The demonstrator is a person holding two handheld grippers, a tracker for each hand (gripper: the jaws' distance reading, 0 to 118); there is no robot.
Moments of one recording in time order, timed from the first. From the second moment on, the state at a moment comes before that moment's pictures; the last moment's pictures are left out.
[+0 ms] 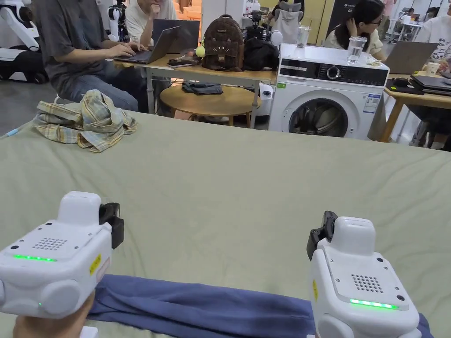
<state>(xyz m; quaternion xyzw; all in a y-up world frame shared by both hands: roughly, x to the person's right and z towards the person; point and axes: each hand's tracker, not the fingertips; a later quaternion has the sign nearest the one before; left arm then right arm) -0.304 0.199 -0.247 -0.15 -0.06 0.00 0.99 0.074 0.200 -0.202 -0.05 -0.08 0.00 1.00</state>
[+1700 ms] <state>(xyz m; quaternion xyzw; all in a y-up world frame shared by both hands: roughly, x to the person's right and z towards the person) -0.431 0.142 -0.277 -0.44 -0.29 0.37 0.77 0.080 0.176 -0.216 -0.10 -0.04 0.02 0.99</state>
